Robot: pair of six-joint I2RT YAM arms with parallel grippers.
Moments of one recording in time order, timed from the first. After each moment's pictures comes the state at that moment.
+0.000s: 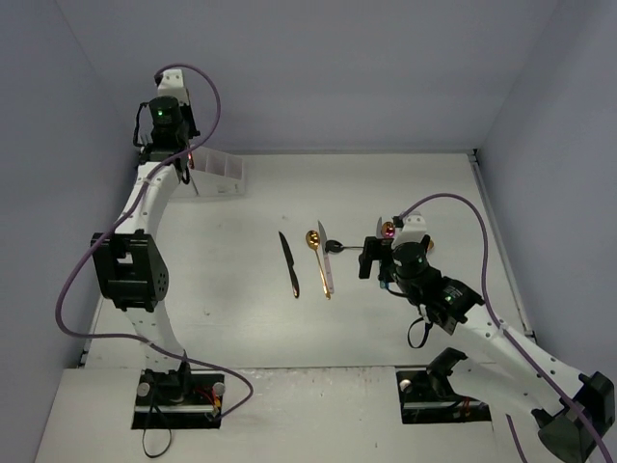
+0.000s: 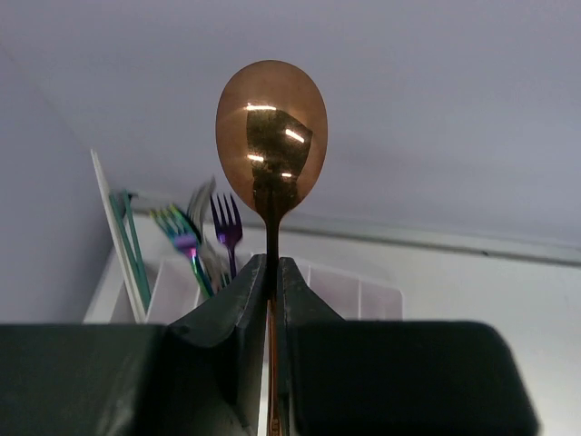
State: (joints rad) left arm -0.05 1.85 1.75 -0.08 -0.16 -0.05; right arm 0.67 0.85 0.63 -0.31 0.38 0.43
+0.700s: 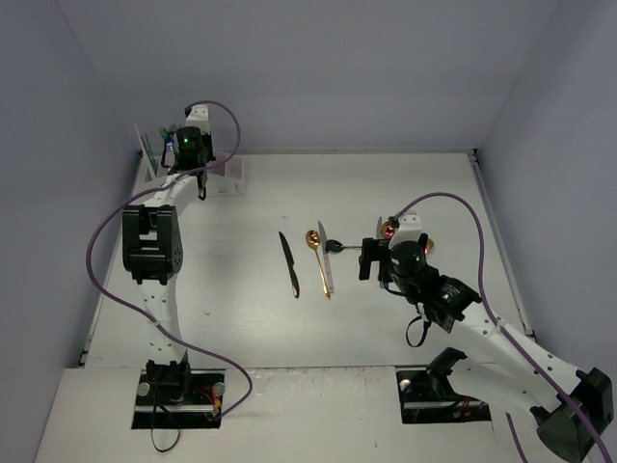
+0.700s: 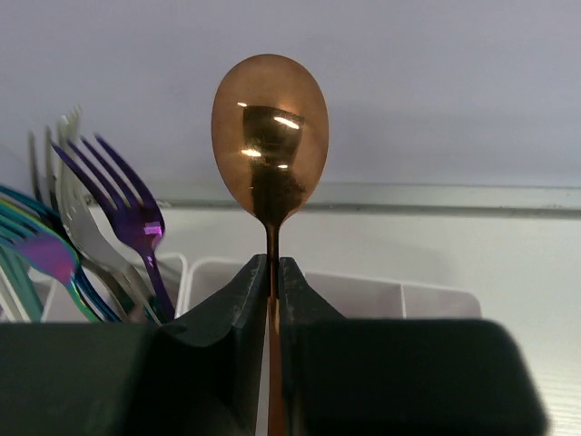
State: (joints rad) left arm -0.03 2.19 1.75 0.21 -0.11 0.04; right arm 0.67 0.87 0.63 -0.31 0.38 0.37
